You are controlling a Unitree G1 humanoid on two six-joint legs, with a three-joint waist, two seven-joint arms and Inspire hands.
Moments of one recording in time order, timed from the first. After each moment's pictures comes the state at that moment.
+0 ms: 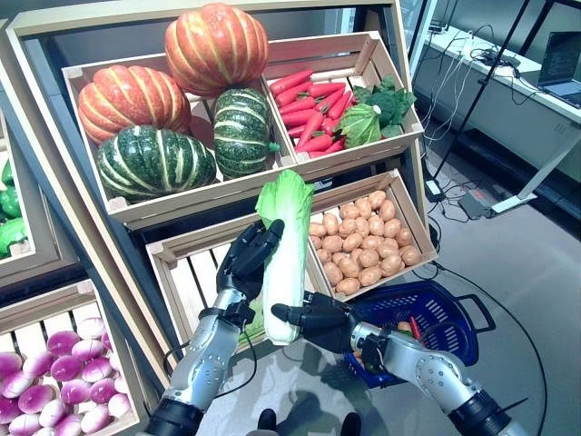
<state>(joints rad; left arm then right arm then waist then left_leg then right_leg) -0.08 0.35 -0.23 0.06 -0.97 -0.12 0.05 -0.15 -0.38 0.48 -0.05 1.19 0.51 0.07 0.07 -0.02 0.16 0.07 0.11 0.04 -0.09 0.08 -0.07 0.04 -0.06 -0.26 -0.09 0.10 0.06</state>
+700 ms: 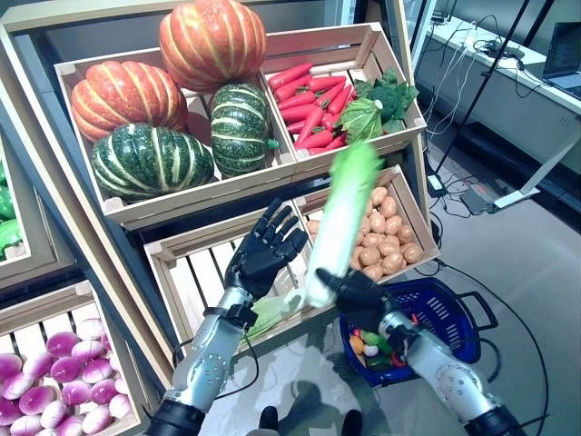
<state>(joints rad) -0.07 0.34 -0.18 0.02 -1.03 -0.08 -0.11 -0.04 -0.39 0.23 -0.06 1.19 0.17 0.07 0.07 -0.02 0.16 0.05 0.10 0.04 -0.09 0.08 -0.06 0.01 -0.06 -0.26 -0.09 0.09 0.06</state>
